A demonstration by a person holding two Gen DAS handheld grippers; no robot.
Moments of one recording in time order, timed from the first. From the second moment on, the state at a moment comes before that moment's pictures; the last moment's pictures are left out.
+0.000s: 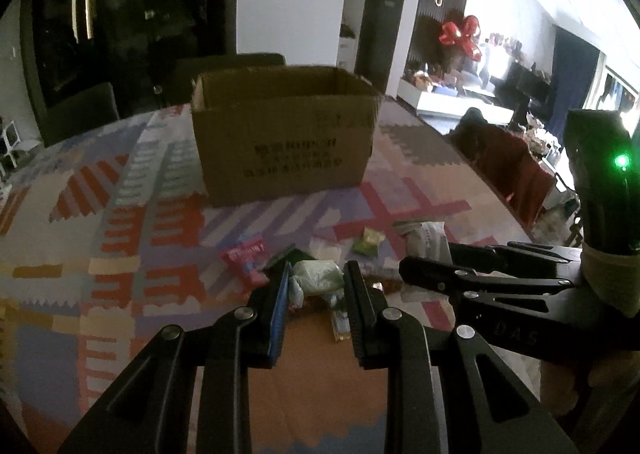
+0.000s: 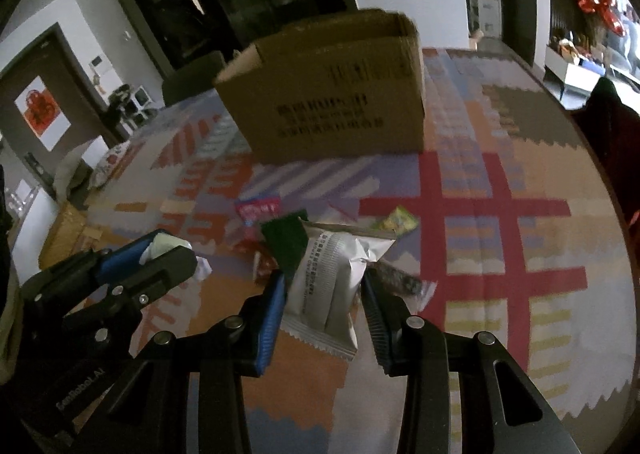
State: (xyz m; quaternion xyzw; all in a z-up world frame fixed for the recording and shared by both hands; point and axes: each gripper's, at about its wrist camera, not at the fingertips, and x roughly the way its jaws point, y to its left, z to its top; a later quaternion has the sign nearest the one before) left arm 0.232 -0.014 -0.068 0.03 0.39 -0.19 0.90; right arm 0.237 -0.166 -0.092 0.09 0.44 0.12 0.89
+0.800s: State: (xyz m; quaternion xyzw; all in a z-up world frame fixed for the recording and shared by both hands) left arm 0.306 -0.007 0.030 0.03 0.28 -0.16 0.95; right arm 0.315 -0.165 0.010 0.06 0.32 0.12 0.94
